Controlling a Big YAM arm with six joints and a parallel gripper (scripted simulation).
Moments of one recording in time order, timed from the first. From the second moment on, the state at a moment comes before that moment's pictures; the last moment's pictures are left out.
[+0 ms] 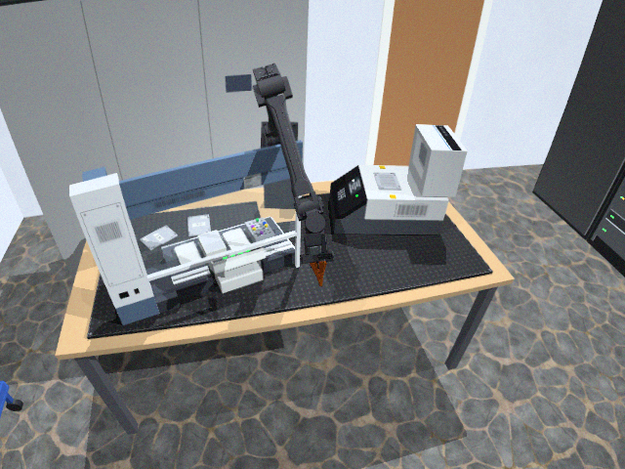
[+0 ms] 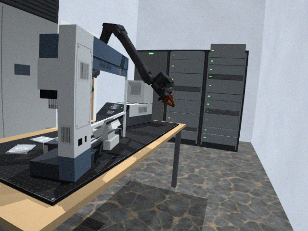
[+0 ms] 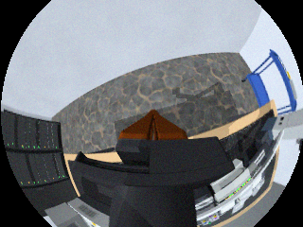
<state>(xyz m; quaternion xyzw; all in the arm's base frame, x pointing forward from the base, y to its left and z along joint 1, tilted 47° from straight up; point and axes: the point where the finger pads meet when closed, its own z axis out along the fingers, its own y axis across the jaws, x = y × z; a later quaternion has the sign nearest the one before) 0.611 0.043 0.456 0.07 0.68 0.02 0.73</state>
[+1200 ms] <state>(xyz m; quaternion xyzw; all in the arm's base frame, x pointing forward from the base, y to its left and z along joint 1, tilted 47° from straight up) 0.567 0.192 0.398 -0.01 0.71 0.08 0.70</state>
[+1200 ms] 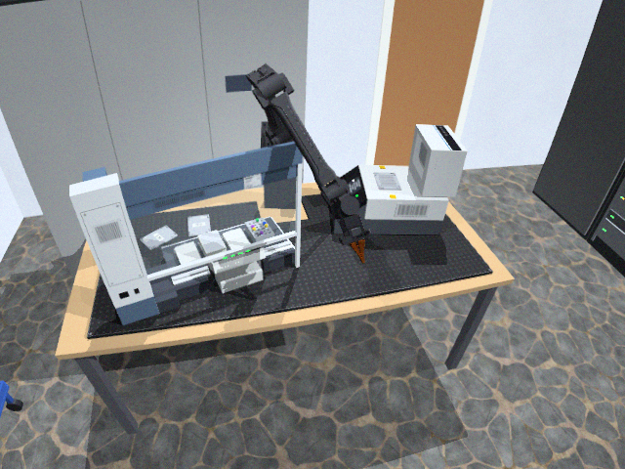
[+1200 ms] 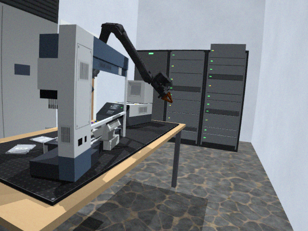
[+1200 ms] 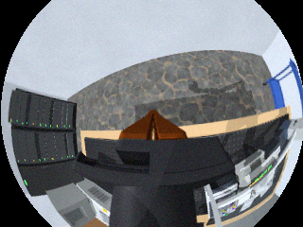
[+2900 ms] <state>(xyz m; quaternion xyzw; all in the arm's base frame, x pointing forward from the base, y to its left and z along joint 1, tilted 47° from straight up) 0.463 0.289 0.264 -0.13 0.76 0.04 0.64</state>
